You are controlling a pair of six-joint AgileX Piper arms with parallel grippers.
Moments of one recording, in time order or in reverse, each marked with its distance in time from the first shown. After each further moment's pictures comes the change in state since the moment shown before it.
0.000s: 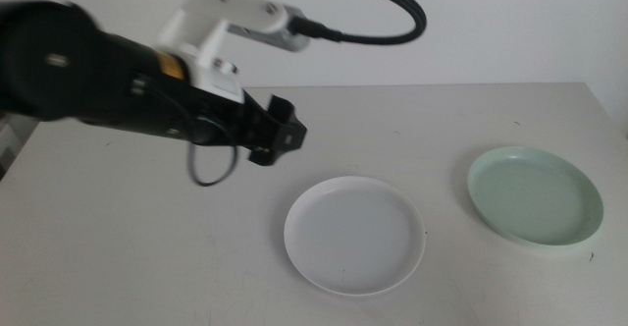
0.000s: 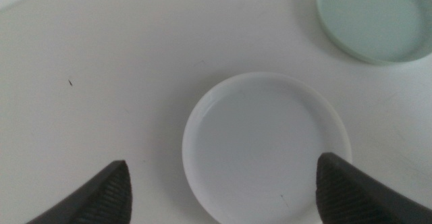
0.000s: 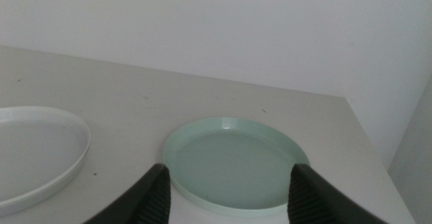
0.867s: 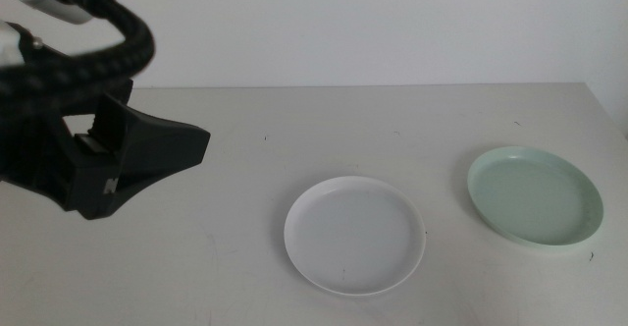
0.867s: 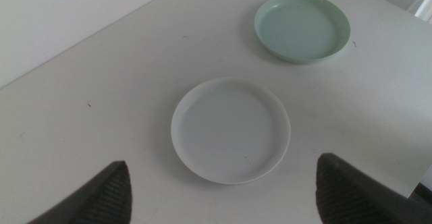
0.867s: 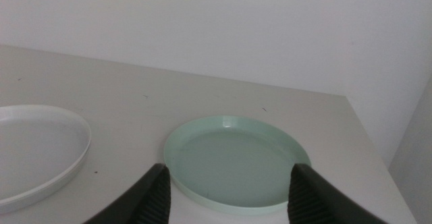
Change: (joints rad) left arm 0.000 -0.470 0.000 0.000 0.316 0.070; right arm 0.000 0.001 -0.001 0.000 0.002 0.000
